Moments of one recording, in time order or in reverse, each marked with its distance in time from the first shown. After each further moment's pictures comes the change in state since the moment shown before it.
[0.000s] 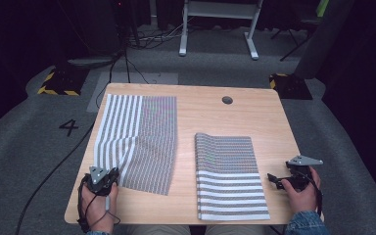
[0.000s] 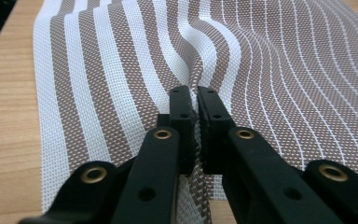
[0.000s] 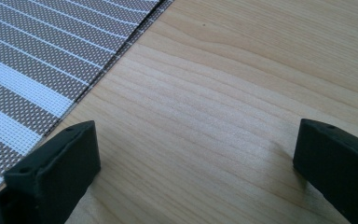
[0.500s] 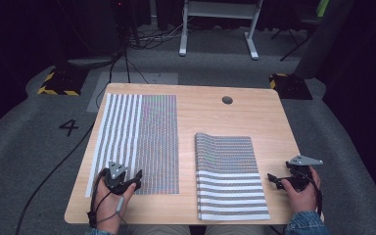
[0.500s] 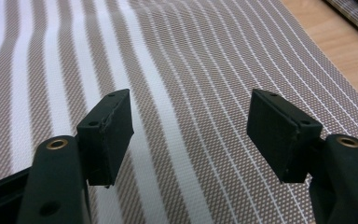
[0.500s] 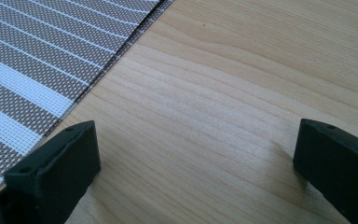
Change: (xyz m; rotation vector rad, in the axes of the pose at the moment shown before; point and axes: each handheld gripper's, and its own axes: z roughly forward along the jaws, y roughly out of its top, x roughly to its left) left arm -0.043 0.018 0.011 0.062 -0.089 0.140; right arm 0.000 0.000 0.000 -0.001 -0.001 -0.001
